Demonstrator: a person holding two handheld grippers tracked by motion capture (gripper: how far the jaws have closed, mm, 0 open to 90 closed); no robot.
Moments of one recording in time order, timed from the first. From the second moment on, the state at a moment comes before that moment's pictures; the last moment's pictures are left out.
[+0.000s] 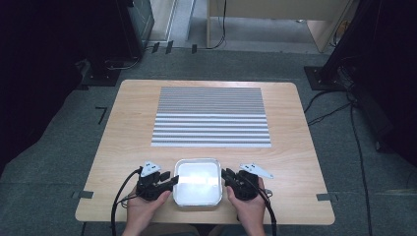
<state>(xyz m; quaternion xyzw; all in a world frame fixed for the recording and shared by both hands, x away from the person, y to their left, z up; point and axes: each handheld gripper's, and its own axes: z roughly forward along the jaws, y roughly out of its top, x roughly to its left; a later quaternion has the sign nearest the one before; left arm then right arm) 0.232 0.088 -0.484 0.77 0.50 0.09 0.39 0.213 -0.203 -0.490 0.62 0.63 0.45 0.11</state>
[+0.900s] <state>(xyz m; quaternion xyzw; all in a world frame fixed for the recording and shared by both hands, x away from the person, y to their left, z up) 0.236 0.093 -0.490 0.76 0.50 0.05 0.41 0.212 -0.210 -0.508 0.65 0.59 0.47 0.01</state>
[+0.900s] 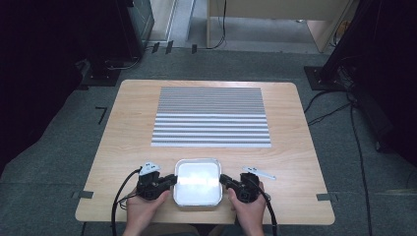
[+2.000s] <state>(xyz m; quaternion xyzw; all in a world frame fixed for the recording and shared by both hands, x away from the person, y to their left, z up) 0.238 0.093 -0.492 0.75 0.51 0.04 0.42 0.204 -0.223 -0.501 0.67 0.54 0.51 -0.03</state>
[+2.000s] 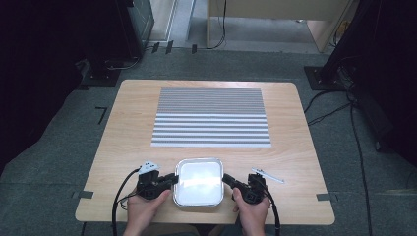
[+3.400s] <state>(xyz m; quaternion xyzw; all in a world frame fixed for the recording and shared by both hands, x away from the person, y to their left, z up) 0.228 0.064 -0.497 0.78 0.49 0.04 0.39 0.191 -0.208 -0.487 0.63 0.63 0.44 0.14</state>
